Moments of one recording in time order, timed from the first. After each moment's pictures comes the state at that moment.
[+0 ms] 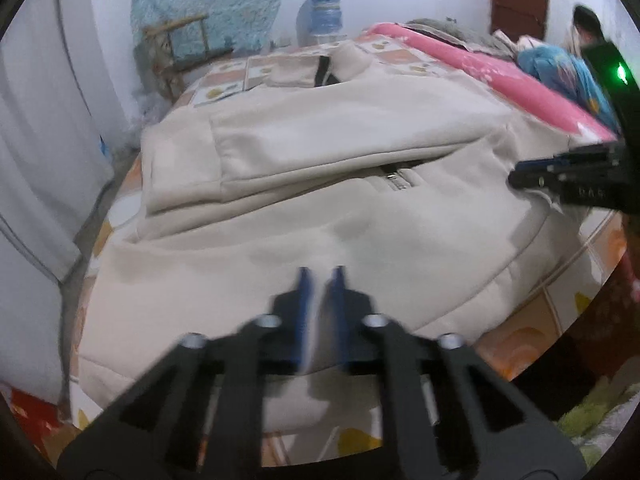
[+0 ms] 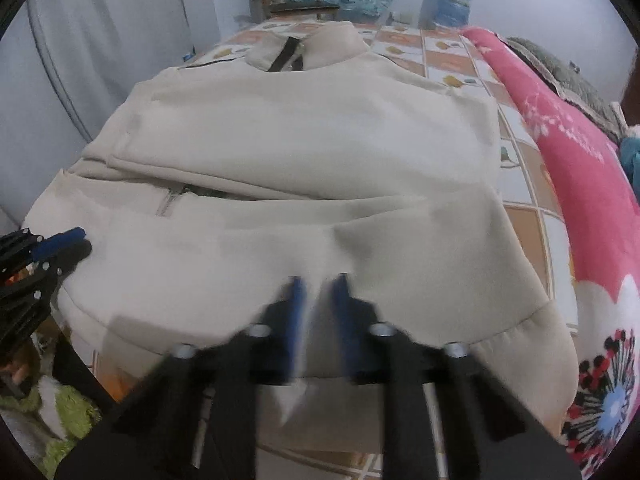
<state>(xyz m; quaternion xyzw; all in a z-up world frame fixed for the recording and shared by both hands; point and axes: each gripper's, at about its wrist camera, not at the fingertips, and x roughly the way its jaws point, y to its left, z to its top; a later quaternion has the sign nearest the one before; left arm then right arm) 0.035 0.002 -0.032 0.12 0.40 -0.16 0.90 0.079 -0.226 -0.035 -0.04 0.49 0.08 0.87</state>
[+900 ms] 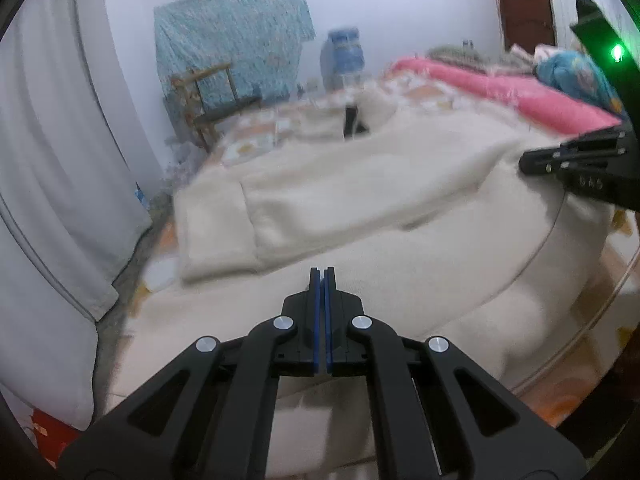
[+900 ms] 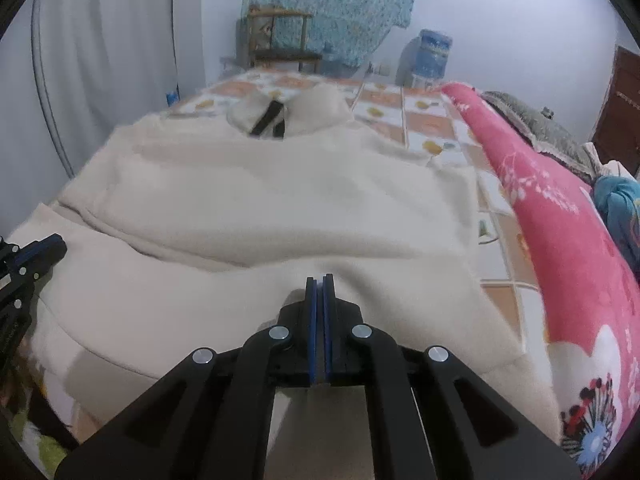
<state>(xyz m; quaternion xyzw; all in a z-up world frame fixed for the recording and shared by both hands) 0.053 -0.008 -0.026 0.15 0.33 -0.11 0.93 0.110 -0.217 -0.028 -0.07 0.41 0.04 0.91</state>
